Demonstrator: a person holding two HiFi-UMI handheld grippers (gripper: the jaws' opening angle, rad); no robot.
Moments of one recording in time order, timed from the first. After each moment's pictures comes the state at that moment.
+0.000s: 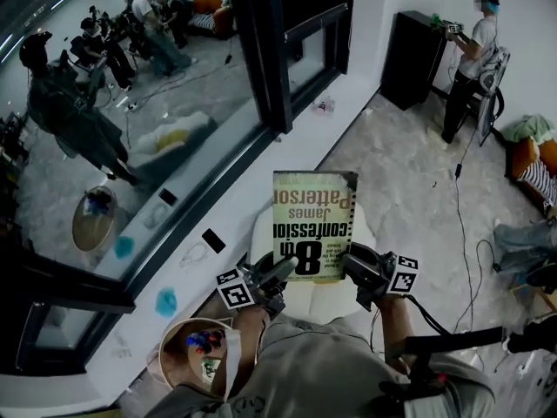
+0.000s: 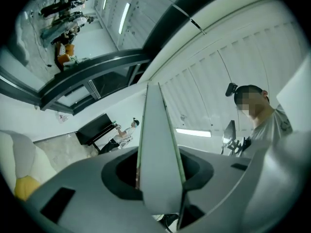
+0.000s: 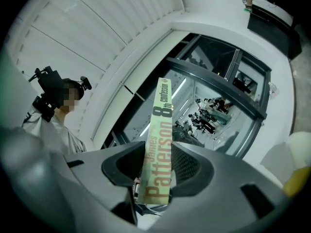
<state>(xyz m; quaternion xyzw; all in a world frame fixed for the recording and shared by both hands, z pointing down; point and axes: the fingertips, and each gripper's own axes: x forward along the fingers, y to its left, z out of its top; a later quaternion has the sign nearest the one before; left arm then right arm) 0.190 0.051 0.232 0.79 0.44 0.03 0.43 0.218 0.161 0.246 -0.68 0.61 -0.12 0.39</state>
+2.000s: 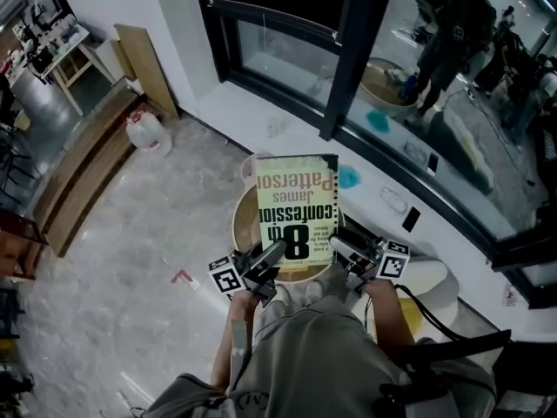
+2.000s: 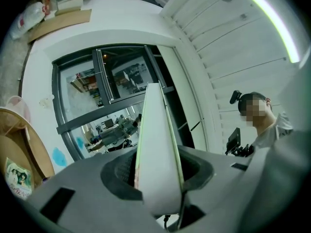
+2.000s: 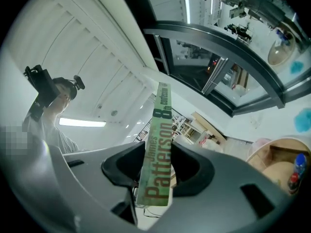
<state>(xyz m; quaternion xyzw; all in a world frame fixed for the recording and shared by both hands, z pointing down) -0.481 -0.212 0.311 0.82 -0.22 -0.34 0.40 -0.370 -0.237 0.295 -0.12 0.91 -0.38 0.12</state>
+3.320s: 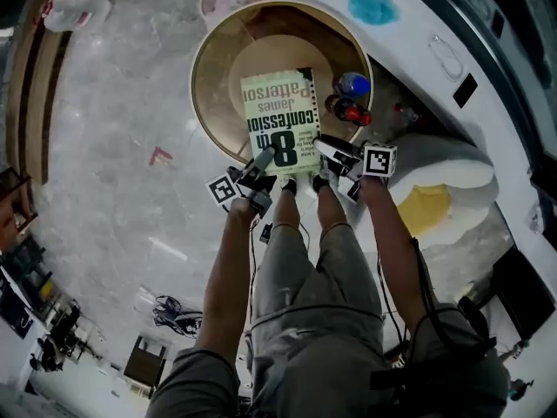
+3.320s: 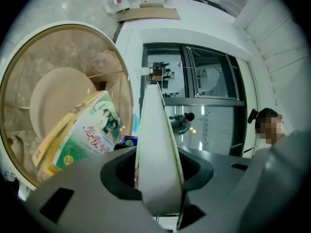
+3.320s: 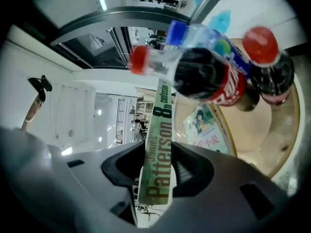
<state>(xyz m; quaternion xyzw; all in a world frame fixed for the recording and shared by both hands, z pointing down) -0.442 -0.232 0.783 0.60 -0.31 -0.30 0.67 -0.342 -0.267 0.772 -0.15 0.73 -0.67 0.00</state>
